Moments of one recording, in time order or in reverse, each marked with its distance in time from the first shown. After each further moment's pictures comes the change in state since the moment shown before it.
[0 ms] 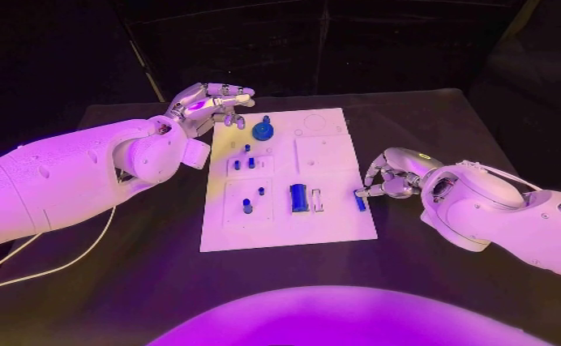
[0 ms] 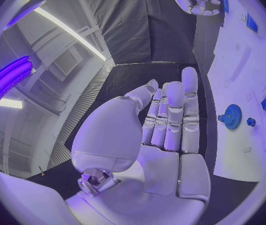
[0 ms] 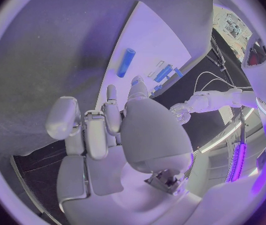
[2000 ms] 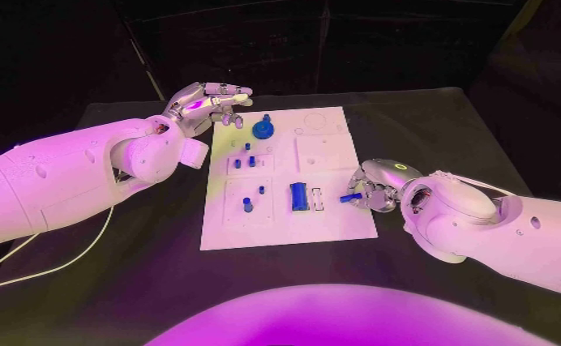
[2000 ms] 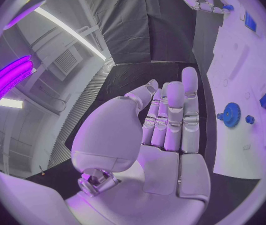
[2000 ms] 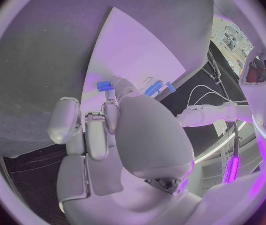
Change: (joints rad) left arm -0.001 -0.006 -0.001 0.002 -0.001 0.003 0.001; left_hand 0.000 0.000 0.000 0.000 0.000 0.000 0.000 0.000 0.000 0.000 0.000 0.004 -0.001 0.000 0.000 0.000 -0.001 0.000 0.000 0.000 0.000 0.000; right arm -0.044 0.067 0.001 0.036 -0.117 0.030 -0.066; right_hand 0.156 -0.057 0.464 -0.086 0.133 0.059 0.016 -0.127 -0.093 -0.003 -0.003 -0.012 0.044 0.000 -0.014 0.007 0.000 0.000 0.021 -0.013 0.017 0.053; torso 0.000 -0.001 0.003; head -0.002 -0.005
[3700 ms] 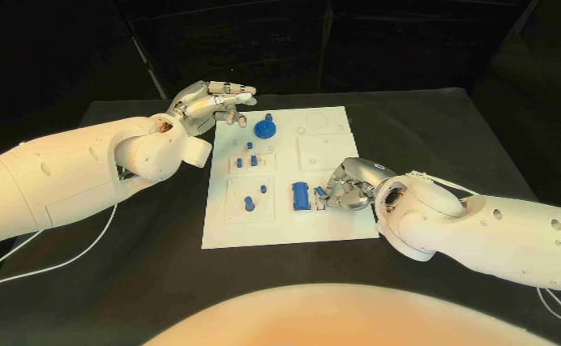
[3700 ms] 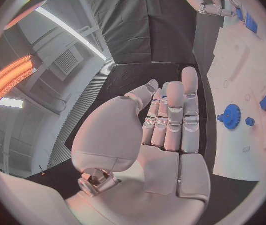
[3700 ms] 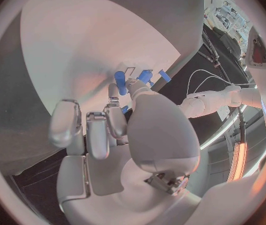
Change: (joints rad) left arm 0.000 0.002 0.000 0.003 0.000 0.001 0.000; left_hand 0.000 0.000 0.000 0.000 0.000 0.000 0.000 0.000 0.000 0.000 0.000 0.000 0.000 0.000 0.000 0.000 0.000 0.000 0.000 0.000 0.000 0.000; right arm 0.000 0.137 0.000 -0.040 0.130 -0.090 -0.050; right_hand -0.228 -0.083 -0.005 0.080 0.066 0.077 -0.037 0.004 0.020 0.043 -0.021 0.041 -0.108 0.000 -0.008 0.014 0.000 0.000 0.014 -0.010 0.017 0.033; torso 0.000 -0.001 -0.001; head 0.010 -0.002
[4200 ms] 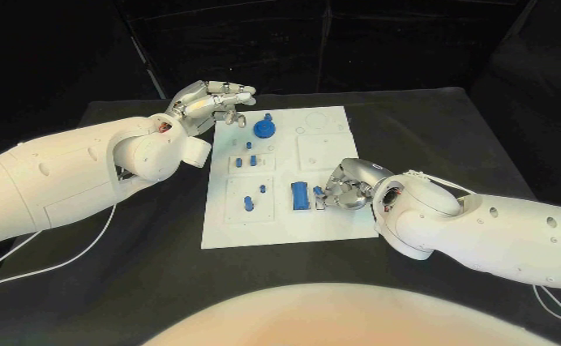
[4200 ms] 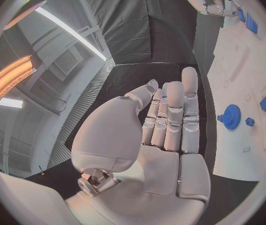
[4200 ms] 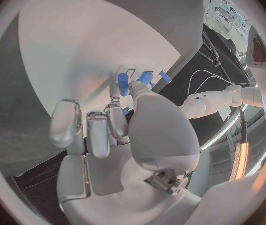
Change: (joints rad) left arm 0.000 -0.002 0.000 0.002 0.000 0.000 0.000; left_hand 0.000 0.000 0.000 0.000 0.000 0.000 0.000 0.000 0.000 0.000 0.000 0.000 0.000 0.000 0.000 0.000 0.000 0.000 0.000 0.000 0.000 0.000; right arm 0.000 0.008 0.000 -0.007 0.011 0.014 -0.009; right_hand -0.055 0.006 -0.050 0.041 0.016 0.011 -0.004 0.009 0.013 0.011 -0.003 0.010 0.000 0.000 0.000 0.000 0.000 0.000 0.004 -0.004 0.000 0.000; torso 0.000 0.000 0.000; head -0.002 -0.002
